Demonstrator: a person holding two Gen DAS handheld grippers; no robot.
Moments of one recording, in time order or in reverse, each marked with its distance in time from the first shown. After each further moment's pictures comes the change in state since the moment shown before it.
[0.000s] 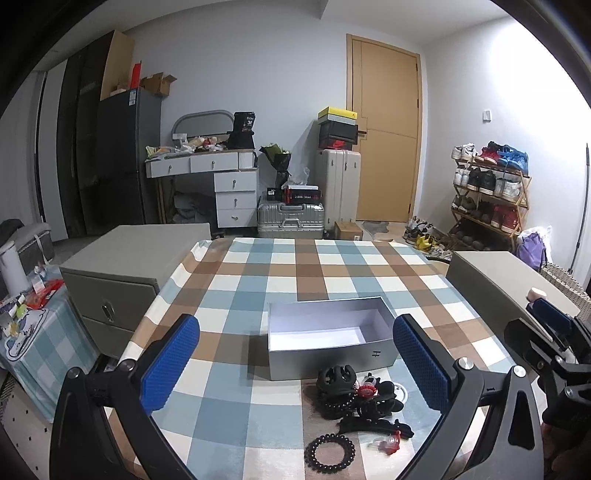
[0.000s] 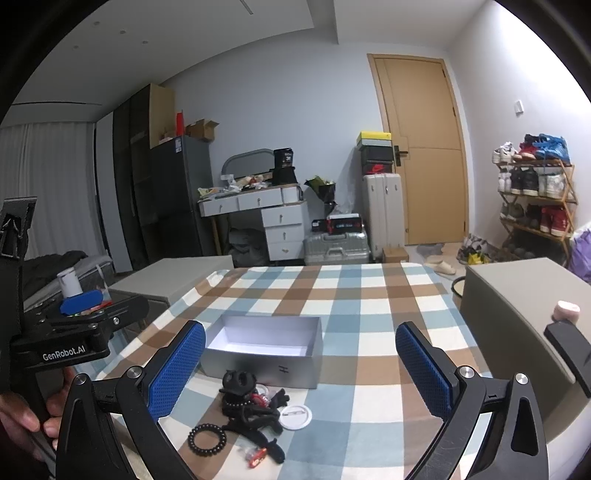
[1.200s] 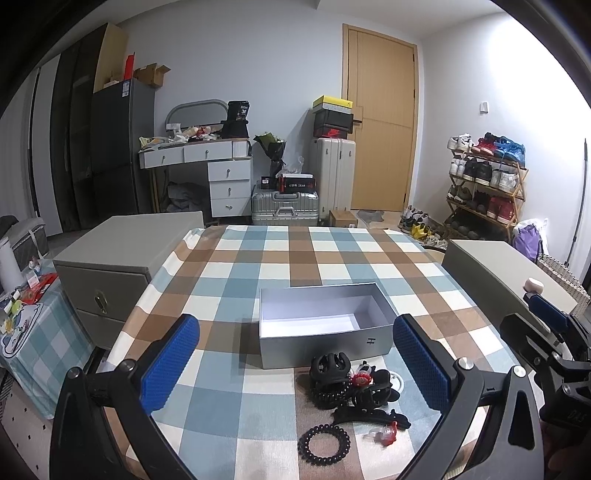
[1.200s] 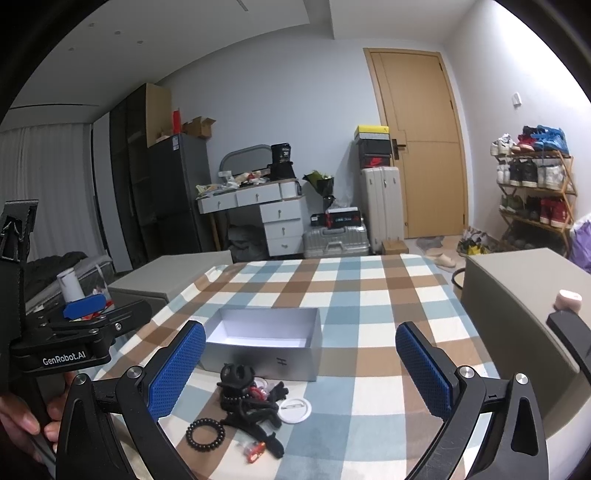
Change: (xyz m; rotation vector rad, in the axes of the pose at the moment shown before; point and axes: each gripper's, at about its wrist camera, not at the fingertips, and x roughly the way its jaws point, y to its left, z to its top) left arm 0.007 -0.006 -0.008 0.006 0.042 -0.014; right arm 0.002 -0.005 -0.004 0.018 0.020 -0.001
